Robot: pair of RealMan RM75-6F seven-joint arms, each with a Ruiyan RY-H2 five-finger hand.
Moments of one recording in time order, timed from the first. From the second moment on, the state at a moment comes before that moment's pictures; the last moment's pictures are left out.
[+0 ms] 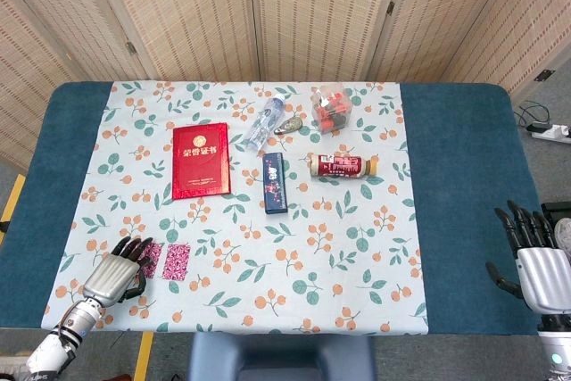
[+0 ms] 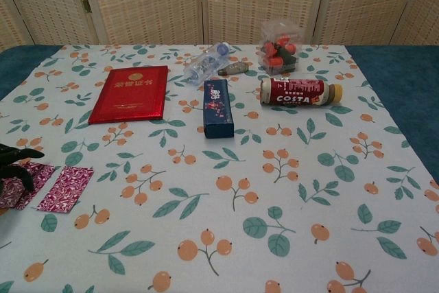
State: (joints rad) left arm -0.38 -1.33 0.11 -1.42 1.47 1.03 0.26; right arm 0.04 -1.10 0.05 -1.61 -1.53 1.51 -0.03
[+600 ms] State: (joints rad) left arm -0.38 -1.31 0.10 -1.42 1.45 1.02 0.25; right arm 0.04 -1.10 0.05 -1.61 -1.53 1.51 -0.02
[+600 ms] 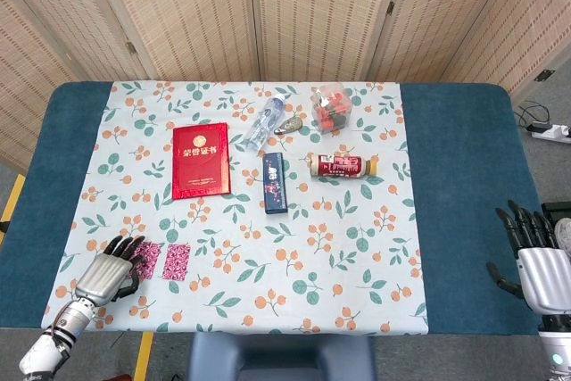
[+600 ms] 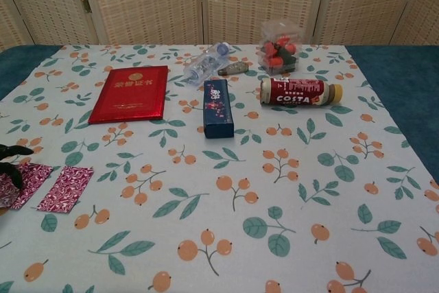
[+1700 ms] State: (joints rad) left arm -0.36 -1.30 0.09 -1.43 1.44 1.04 0.26; right arm 0.03 -1.10 0.05 -1.60 -1.53 1.52 -0.01
